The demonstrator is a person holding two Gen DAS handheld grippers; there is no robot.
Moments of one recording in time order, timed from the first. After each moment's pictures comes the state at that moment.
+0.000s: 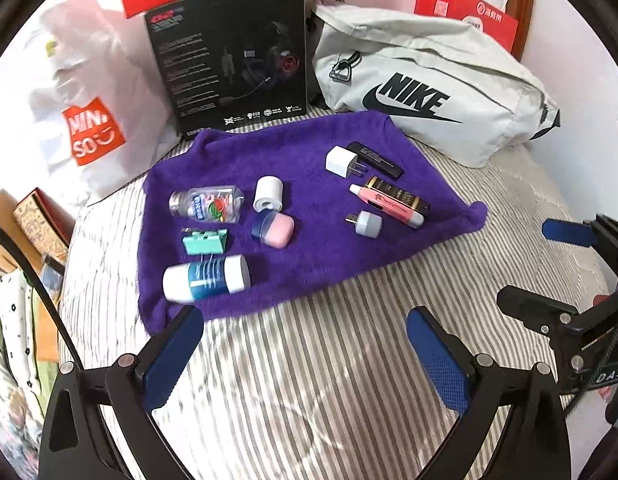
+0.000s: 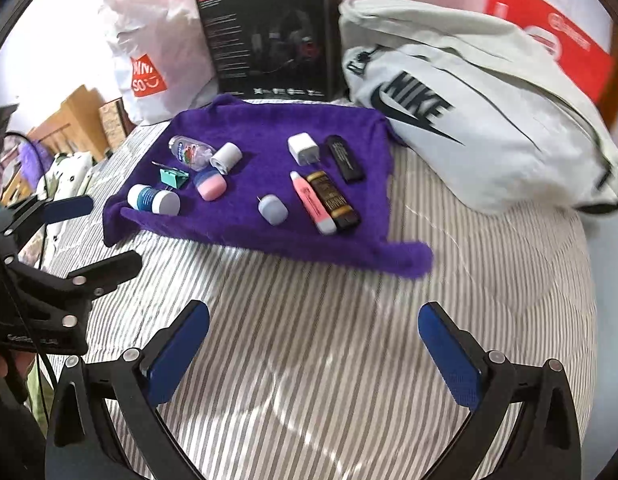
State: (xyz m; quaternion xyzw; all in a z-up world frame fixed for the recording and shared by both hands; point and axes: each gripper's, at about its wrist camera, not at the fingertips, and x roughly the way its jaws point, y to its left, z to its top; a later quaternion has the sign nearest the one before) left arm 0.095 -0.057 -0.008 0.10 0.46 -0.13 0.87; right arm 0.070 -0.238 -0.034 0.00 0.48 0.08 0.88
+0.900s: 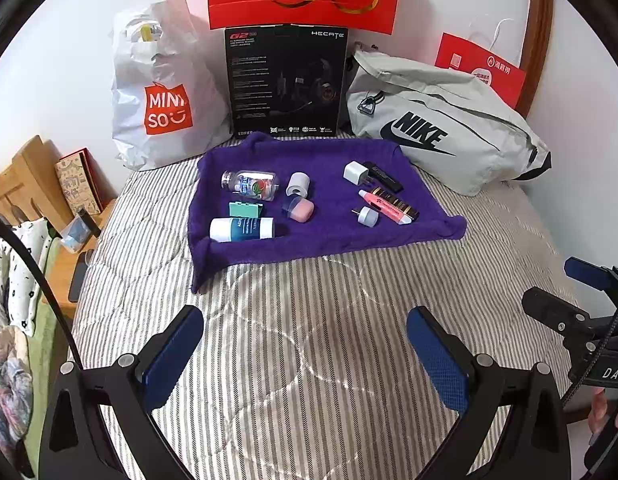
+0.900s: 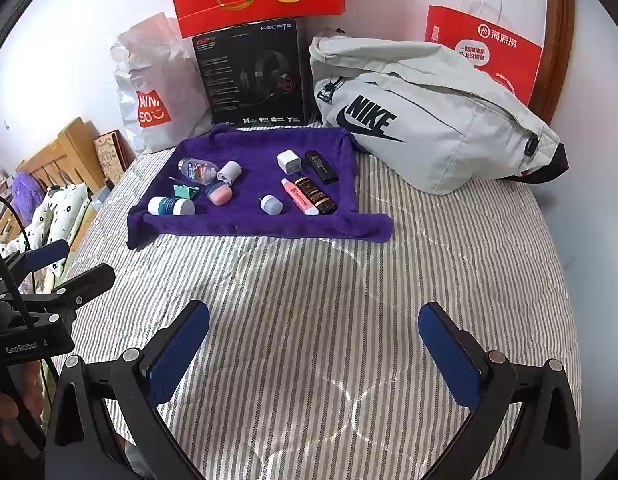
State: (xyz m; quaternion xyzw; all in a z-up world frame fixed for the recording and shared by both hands) left arm 0.005 -0.026 0.018 0.03 0.42 -0.08 0.90; right arm -0.015 -0.244 0.001 0.02 0.43 0.03 0.90
